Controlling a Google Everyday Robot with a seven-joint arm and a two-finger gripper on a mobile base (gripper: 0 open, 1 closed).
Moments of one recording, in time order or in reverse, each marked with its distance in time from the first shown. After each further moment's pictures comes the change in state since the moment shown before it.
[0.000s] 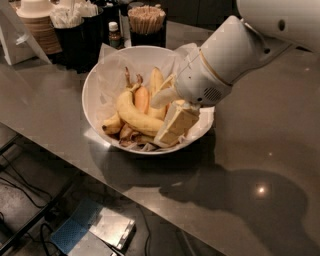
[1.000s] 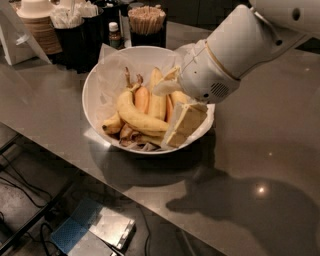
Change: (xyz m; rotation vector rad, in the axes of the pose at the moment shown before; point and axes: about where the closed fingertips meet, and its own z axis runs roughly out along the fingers) arm -0.006 0.007 -0.017 0.015 0.014 -0.028
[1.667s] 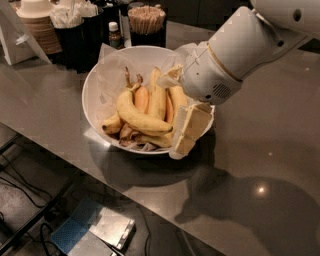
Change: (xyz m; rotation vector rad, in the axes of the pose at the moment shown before) arm 0.003 0.003 0.001 -0.019 0.000 0.002
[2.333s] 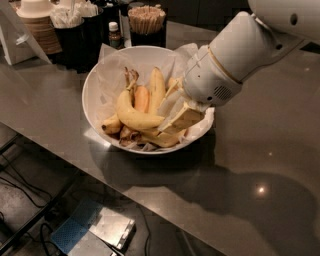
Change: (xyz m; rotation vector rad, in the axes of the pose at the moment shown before) arm 0.007 0.000 0.004 -0.022 -0.005 0.013
